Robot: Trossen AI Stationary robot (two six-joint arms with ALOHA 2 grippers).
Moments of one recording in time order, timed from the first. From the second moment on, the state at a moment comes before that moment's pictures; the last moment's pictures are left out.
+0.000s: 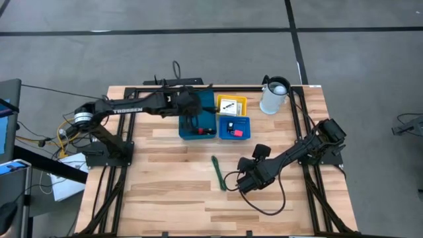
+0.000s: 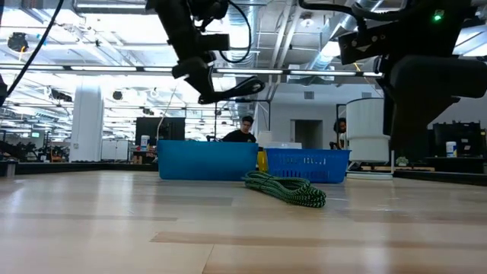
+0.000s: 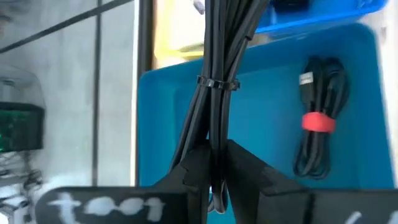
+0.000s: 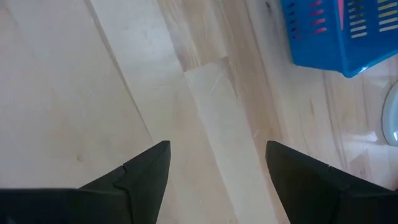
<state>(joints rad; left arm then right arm) 0.28 1.56 1.28 -0.66 -0.31 0.48 0.49 1.82 1.23 -1.14 0.42 0.81</state>
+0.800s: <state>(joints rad) 0.41 1.59 1.28 -0.76 -0.11 0.26 0.67 1.45 1.08 -0.88 0.68 0.52</state>
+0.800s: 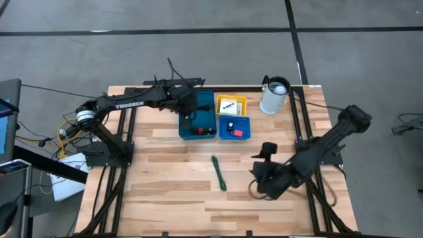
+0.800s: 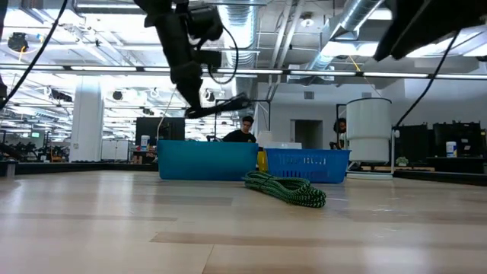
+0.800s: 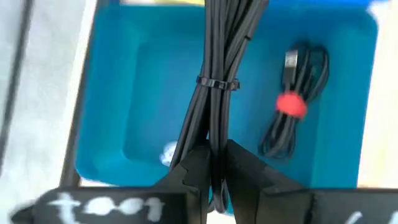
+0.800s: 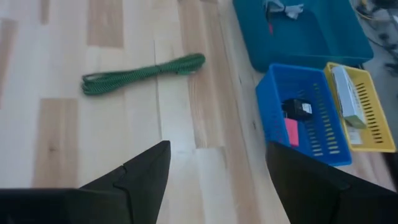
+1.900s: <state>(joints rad) 0.08 1.64 1.27 -0.62 -0.06 0.57 0.77 1.17 0.58 -0.36 0.91 0.57</state>
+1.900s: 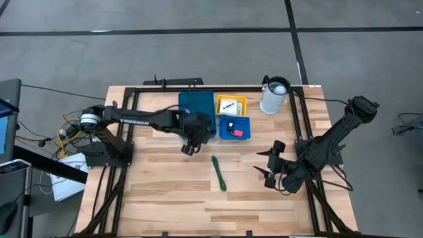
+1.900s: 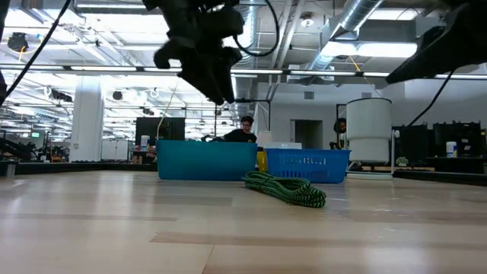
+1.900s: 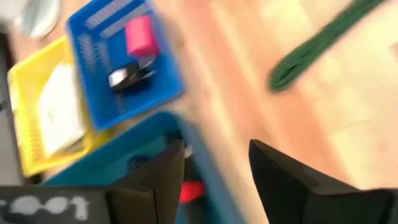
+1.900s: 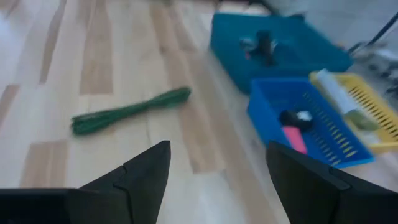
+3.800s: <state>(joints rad) -0.13 2.06 1.40 -0.53 -0.02 0.74 0.82 1.17 0.54 -0.19 1.07 0.46</state>
